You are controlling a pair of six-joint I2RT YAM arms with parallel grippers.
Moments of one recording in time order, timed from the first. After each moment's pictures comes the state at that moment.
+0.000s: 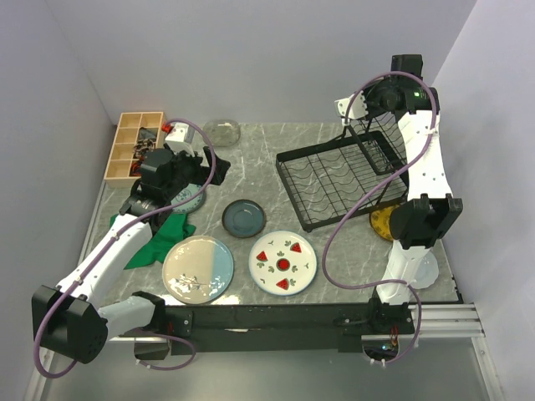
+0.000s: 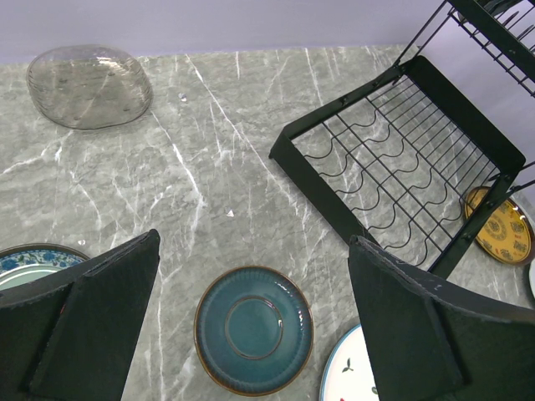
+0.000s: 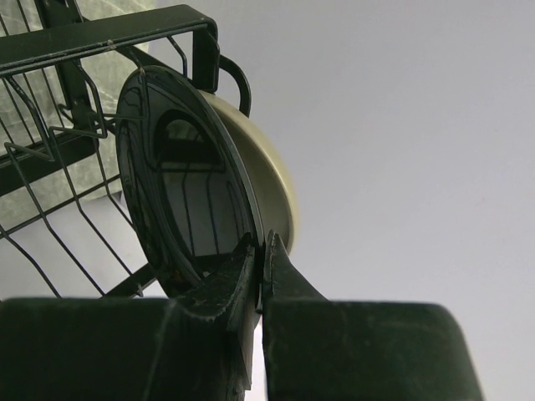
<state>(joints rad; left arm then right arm) -0.33 1.13 0.92 0.03 0.16 -0.30 0.01 1.94 2.27 -0.97 -0.29 -1.95</state>
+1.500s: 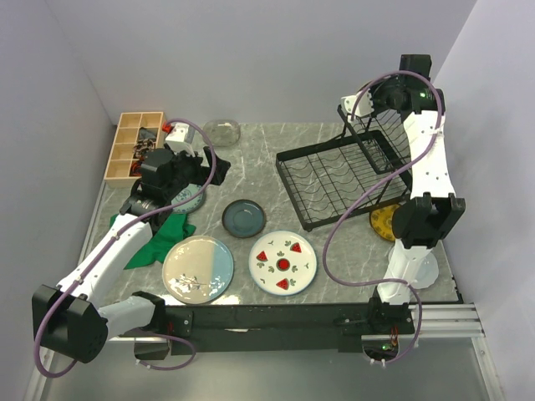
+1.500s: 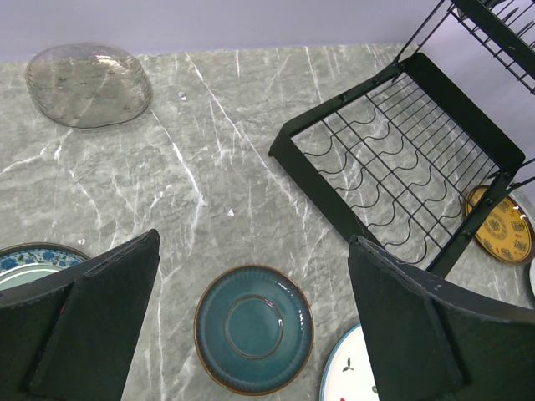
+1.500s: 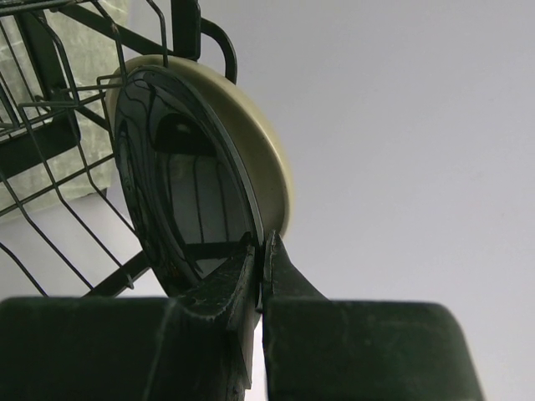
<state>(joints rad) -0.33 1.13 0.92 0.03 0.16 -0.30 -0.03 1.95 2.25 -0.91 -0.34 -1.95</state>
